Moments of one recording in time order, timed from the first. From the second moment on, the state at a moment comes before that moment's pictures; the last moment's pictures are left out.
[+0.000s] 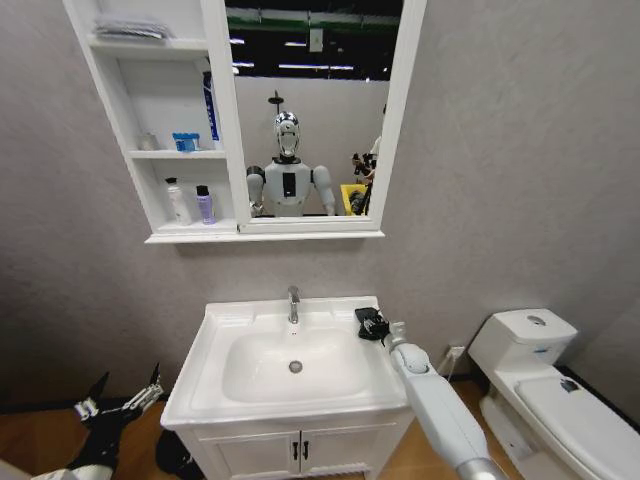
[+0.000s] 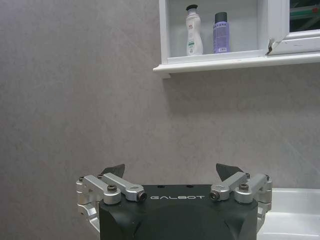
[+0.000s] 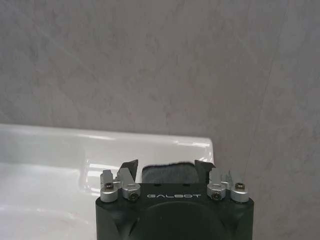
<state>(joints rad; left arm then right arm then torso) 1.67 -1.48 -0.99 -2.26 -0.31 0.05 0.06 -0.66 1.24 0.33 1.25 0.31 -0.22 -0.01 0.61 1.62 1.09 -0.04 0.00</state>
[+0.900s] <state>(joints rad) 1.67 -1.48 -0.99 -2.26 -0.31 0.05 0.06 -1.62 1.30 0.59 2.53 0.16 -0.45 0.37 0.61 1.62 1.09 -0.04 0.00</state>
